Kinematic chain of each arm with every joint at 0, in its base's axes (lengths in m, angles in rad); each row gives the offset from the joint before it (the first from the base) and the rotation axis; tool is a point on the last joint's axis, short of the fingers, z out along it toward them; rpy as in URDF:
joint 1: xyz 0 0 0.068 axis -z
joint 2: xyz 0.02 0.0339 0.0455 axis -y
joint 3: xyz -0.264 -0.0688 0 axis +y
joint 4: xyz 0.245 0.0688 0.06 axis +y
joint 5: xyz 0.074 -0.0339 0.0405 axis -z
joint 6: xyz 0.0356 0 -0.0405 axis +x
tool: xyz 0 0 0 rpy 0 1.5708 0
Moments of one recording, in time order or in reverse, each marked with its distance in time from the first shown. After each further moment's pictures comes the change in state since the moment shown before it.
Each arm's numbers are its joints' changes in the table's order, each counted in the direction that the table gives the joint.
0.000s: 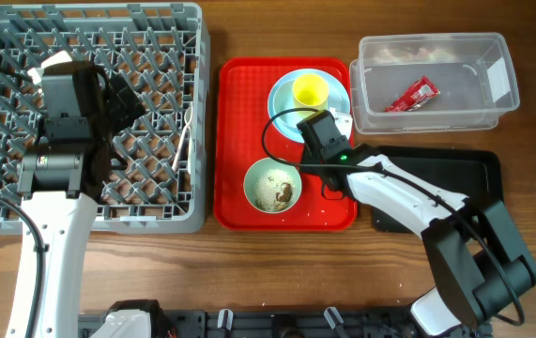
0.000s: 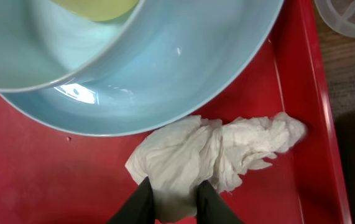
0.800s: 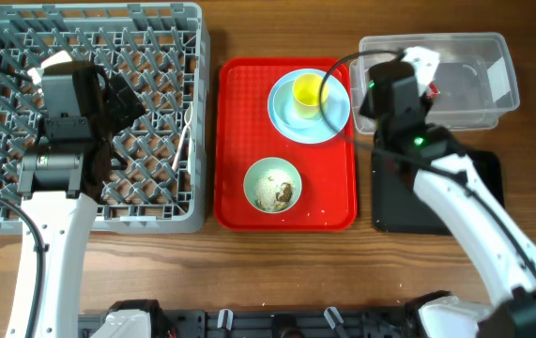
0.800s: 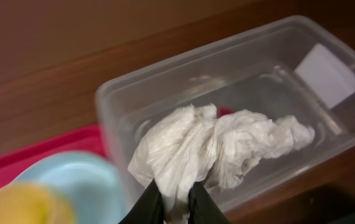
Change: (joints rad) left arm 0.000 0.000 0.000 0.000 0.000 0.000; right arm 0.257 0.270 -0.140 -0.006 0.322 -0.243
